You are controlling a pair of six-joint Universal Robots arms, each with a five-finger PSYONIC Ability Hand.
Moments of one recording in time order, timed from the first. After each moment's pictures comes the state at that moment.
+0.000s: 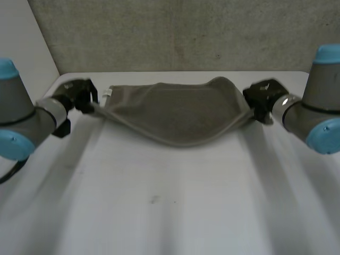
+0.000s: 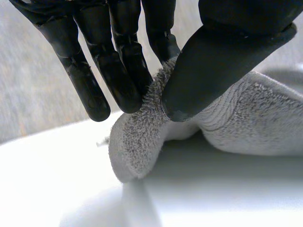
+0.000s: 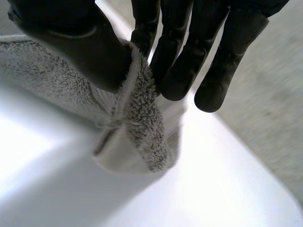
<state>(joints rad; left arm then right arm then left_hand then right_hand) 4.57 -2.22 -1.15 3.15 -1.31 3.14 1.84 -0.82 0.92 0.24 1.39 2.61 1.20 1.22 1.22 1.22 1.03 1.35 1.33 1.34 1.34 1.17</state>
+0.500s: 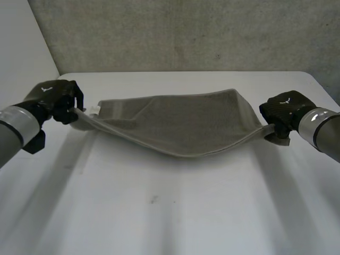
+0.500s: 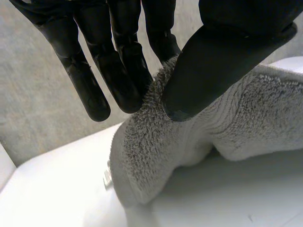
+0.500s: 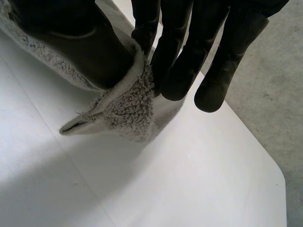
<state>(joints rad) 4.65 -1.76 -1.59 3.17 -1.22 3.24 1.77 -1.18 1.34 0.25 1.37 2.50 1.20 1.22 1.22 1.22 1.03 1.35 1.33 1.34 1.34 1.17</state>
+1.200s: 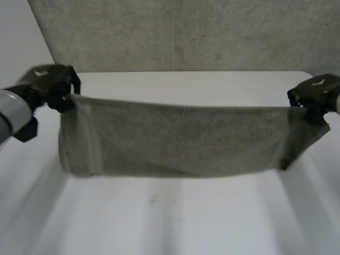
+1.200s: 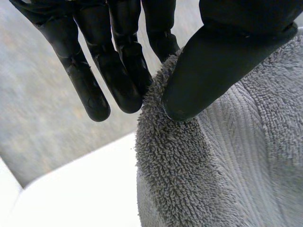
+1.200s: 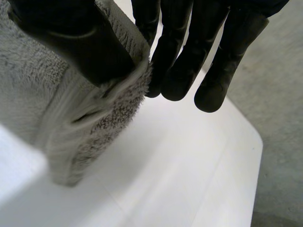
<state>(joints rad) 4.62 -1.77 -1.46 3.06 -1.22 3.29 1.68 -1.17 1.07 0.61 1.39 2.47 1.20 1.22 1.22 1.22 1.03 1.35 1.33 1.34 1.34 1.17</state>
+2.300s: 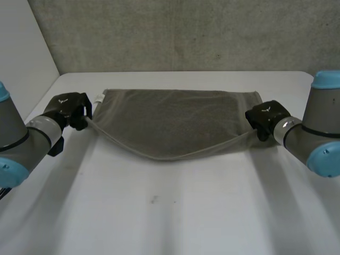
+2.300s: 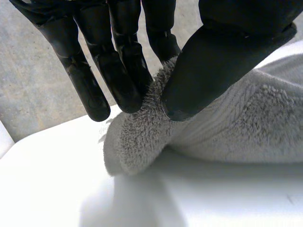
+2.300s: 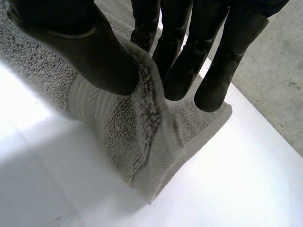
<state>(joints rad) 4.59 -2.03 -1.50 3.31 -1.34 3.23 1.82 -0.89 1.19 0.12 1.41 2.56 1.20 1.22 1.22 1.22 1.03 1.35 1.34 1.34 1.34 1.17</state>
